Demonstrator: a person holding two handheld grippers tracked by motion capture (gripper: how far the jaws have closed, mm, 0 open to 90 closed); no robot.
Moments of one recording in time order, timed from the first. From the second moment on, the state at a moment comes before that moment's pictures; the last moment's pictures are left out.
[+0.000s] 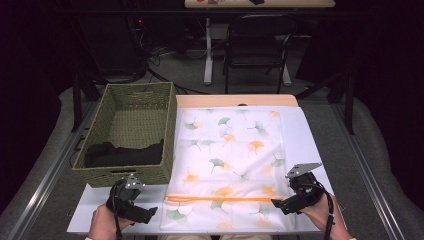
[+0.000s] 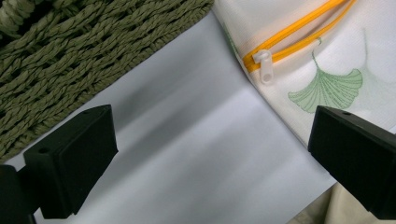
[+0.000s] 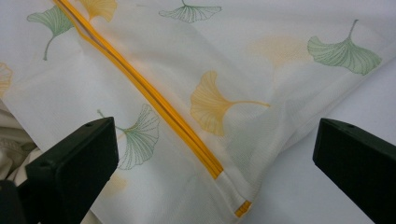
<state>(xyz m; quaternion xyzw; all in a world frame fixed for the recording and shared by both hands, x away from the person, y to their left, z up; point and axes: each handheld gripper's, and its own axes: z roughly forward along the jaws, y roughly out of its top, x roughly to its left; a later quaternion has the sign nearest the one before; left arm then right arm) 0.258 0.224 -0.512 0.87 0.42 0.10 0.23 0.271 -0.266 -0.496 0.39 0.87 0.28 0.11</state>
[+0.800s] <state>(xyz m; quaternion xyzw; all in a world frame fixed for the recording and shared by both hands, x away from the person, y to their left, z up) 0.257 0.219 -0.511 0.88 0.40 0.10 0.25 0.283 -0.226 -0.492 0.34 0.89 0.27 0.13</state>
